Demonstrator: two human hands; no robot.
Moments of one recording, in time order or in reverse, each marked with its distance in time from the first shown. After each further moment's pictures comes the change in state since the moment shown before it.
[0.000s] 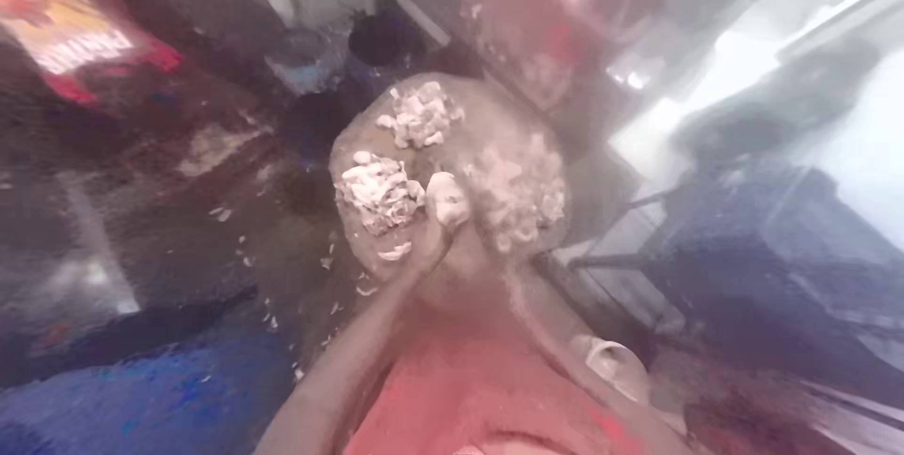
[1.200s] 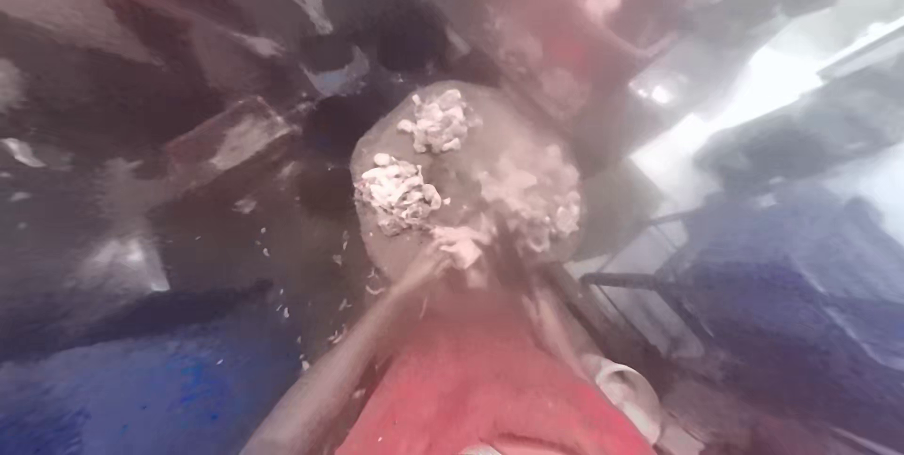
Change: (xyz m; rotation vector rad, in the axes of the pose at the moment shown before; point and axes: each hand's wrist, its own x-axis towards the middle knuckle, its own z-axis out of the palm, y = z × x) left_hand -0.042 -0.061 -0.008 -0.781 -0.372 0.001; right_hand 0.000 0.082 -0.016 -0.120 0.107 0.108
